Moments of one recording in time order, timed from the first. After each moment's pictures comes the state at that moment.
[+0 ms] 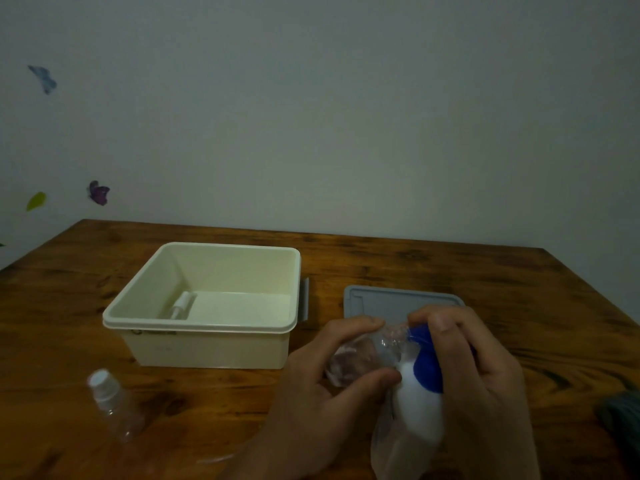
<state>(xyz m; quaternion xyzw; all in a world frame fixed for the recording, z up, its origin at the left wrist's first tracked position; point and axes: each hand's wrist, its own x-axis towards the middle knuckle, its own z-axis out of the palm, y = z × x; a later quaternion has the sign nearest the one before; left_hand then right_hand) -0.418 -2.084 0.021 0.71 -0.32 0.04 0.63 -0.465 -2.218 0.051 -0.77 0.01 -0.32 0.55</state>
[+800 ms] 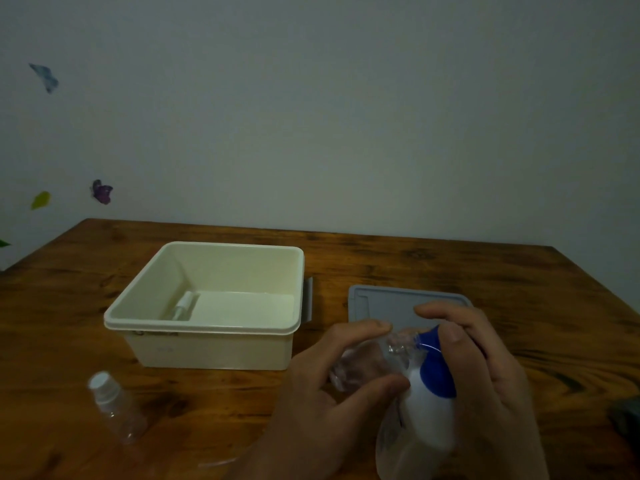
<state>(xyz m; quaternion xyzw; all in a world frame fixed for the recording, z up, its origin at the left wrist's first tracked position) -0.418 -2.082 0.022 0.71 -0.32 0.05 0.62 -0.464 -2.222 0.048 -0.77 0.02 -0.30 0.57</state>
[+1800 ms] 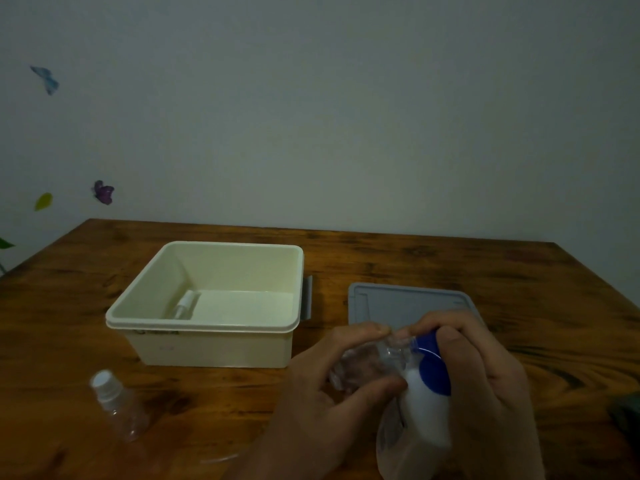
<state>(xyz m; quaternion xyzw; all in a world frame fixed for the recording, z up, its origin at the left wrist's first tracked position) -0.419 -2.083 0.017 0.71 -0.32 0.05 0.62 -0.461 -2.224 0.042 -0.77 0.00 -0.31 0.56</state>
